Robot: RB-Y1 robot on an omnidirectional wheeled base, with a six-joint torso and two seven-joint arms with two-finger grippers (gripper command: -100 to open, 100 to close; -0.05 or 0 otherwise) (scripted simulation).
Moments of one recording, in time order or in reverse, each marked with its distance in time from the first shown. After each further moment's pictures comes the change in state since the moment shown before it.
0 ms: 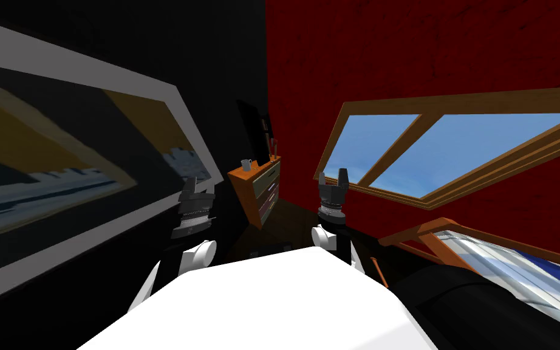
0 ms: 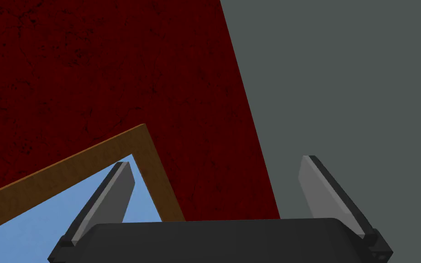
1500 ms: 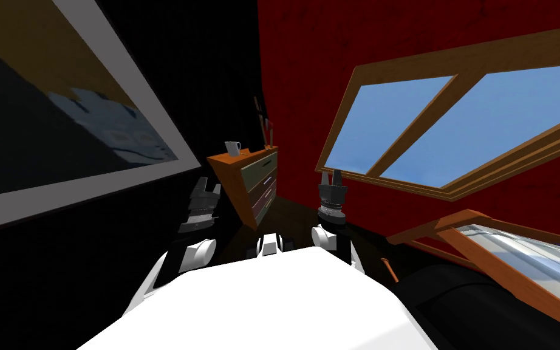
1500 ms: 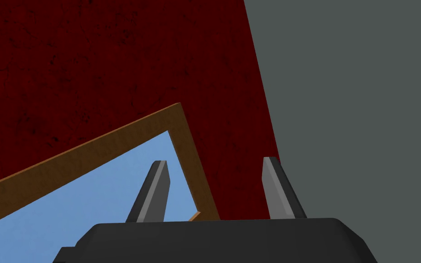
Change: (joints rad) left arm -0.038 0.084 -0.011 0.047 0.003 0.062 0.006; right arm 0.000 0.000 0.000 0.000 0.000 0.000 0.000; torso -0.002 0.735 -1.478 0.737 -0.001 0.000
